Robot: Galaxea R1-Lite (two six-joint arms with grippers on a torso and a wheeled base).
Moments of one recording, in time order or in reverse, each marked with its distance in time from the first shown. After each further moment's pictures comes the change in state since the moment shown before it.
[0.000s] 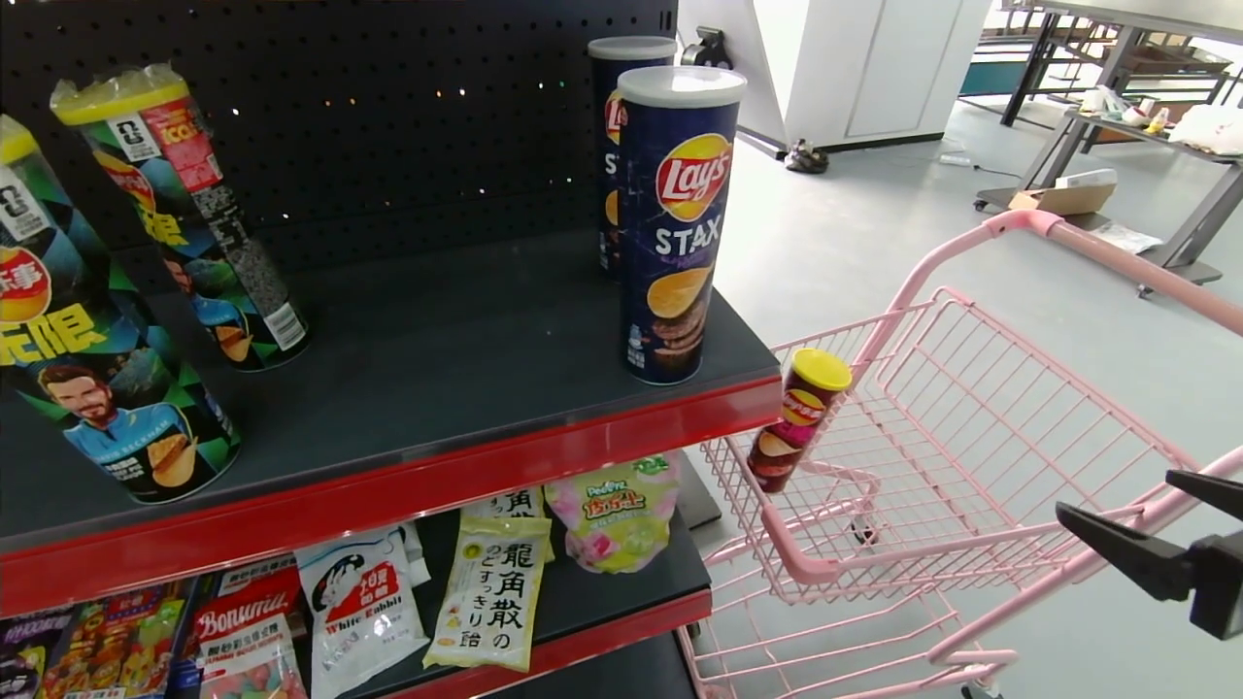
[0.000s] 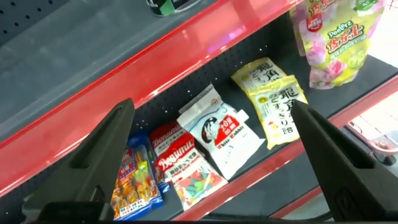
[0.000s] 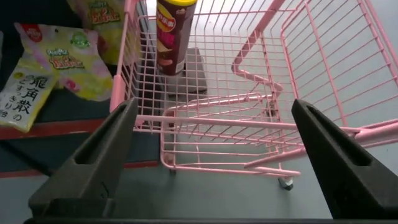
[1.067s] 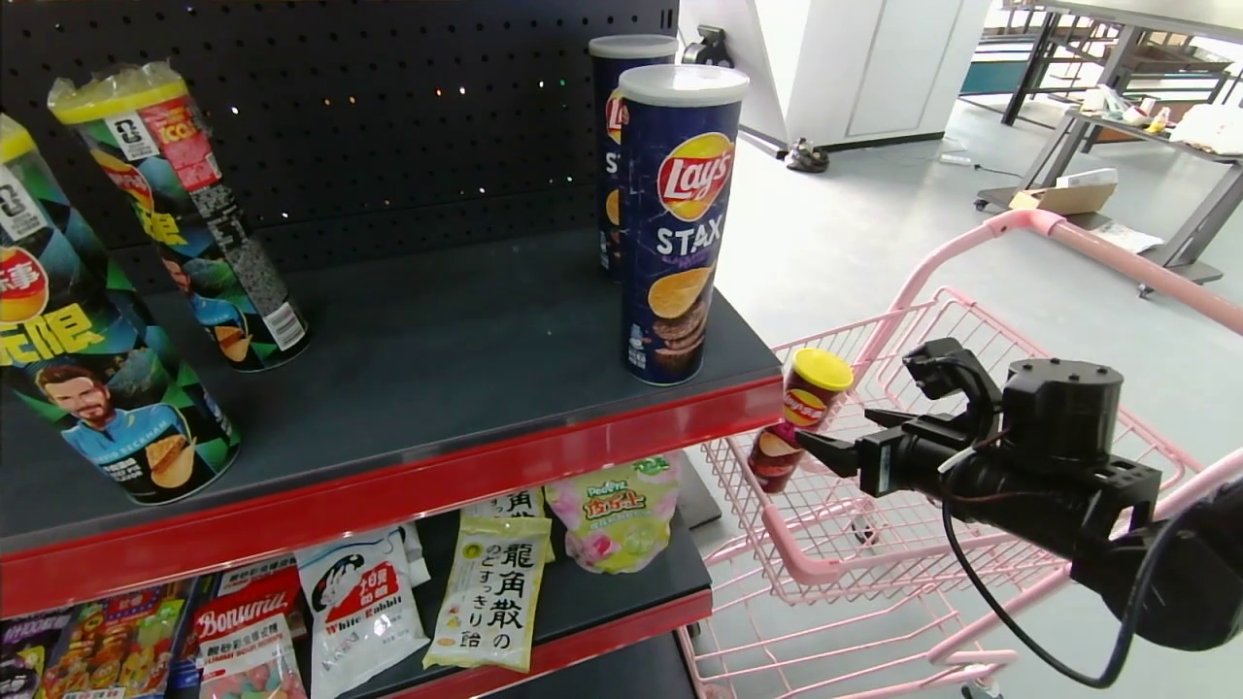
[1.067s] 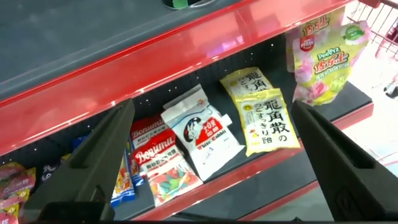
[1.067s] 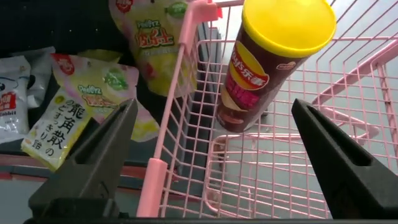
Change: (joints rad) left arm 0.004 0.003 -0.011 0.007 0.017 -0.173; right arm 0.222 0.872 -0.152 -0.726 0.039 0.124
